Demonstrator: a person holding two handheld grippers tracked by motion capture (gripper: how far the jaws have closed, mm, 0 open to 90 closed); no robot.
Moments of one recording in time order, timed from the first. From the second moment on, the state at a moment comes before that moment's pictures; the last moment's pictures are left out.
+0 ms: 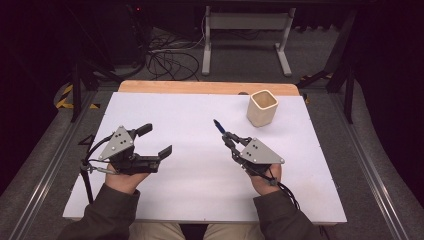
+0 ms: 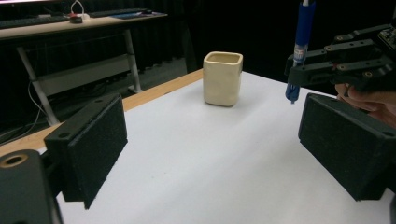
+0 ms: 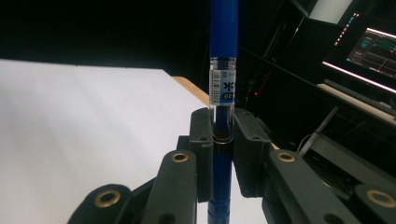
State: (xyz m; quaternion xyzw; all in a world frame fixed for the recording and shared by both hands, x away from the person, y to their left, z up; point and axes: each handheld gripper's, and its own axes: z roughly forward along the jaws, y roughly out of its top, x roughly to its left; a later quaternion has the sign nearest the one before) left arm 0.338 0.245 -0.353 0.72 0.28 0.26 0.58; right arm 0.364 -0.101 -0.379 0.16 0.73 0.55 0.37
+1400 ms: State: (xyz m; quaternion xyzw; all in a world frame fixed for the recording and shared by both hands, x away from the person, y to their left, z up) left arm 0.334 0.254 -0.351 0.71 0.27 0.26 0.59; right arm 0.454 -0.149 -0.366 0.32 0.64 0.60 0.37
